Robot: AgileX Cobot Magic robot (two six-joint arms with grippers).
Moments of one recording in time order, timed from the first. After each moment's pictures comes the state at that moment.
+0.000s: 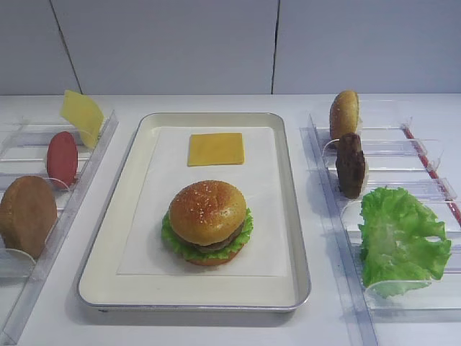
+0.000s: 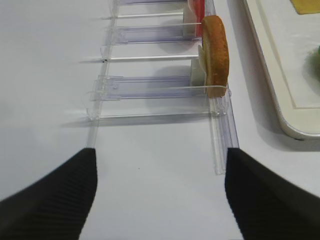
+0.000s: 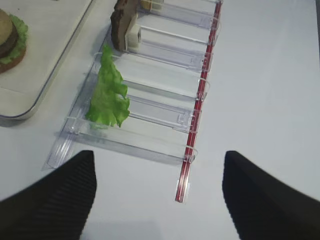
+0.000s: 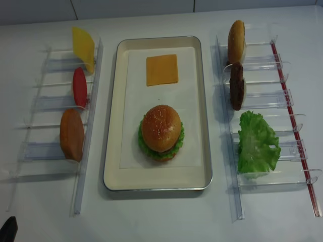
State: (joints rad) left arm -0.01 -0.02 -0.48 0.08 1.18 -0.06; right arm 0.21 0.35 -0.78 0.00 1.27 -0.08
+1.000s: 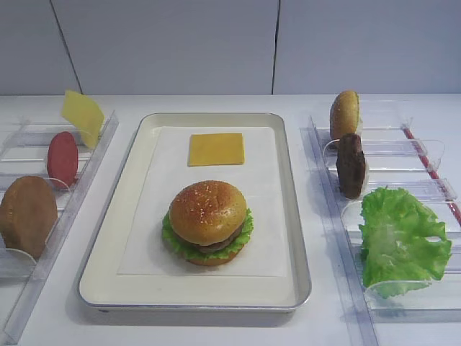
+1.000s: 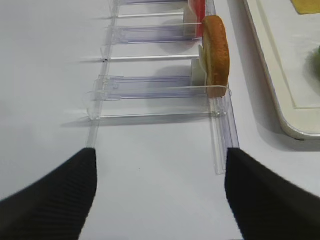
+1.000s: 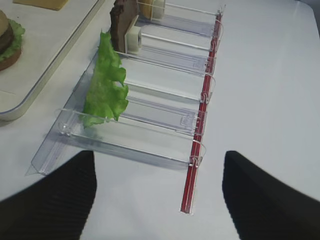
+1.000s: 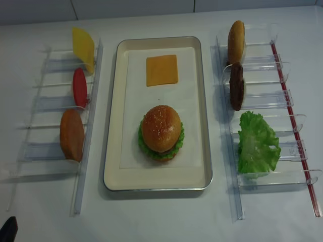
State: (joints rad) left arm -0.01 -0.02 -0.48 0.08 1.18 -0.06; right arm 0.21 -0.02 -0.48 0.00 1.15 -0.08
